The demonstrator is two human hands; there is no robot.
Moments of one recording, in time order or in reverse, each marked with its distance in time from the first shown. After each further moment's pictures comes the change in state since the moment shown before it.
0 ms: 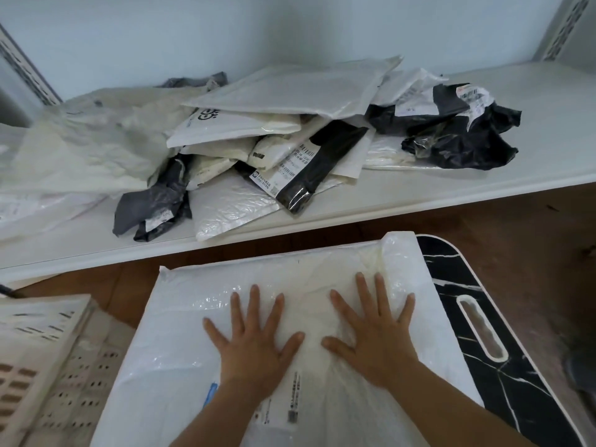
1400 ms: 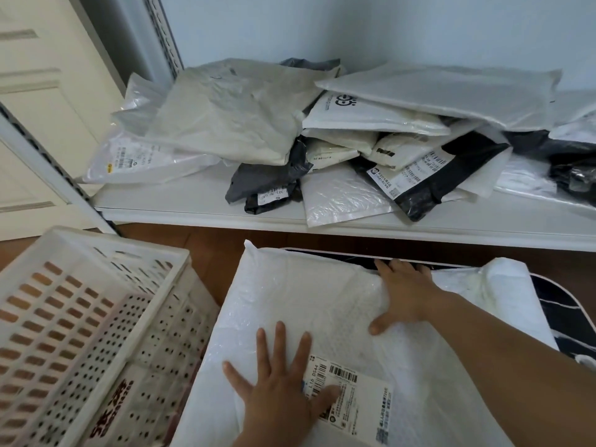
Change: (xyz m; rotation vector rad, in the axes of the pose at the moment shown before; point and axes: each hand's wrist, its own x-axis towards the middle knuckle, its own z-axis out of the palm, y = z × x) left_hand -0.051 -0.082 0.064 -0.126 0.122 -0.176; right_hand 0.107 -0.093 -0.071 -0.166 -0.421 -0.236
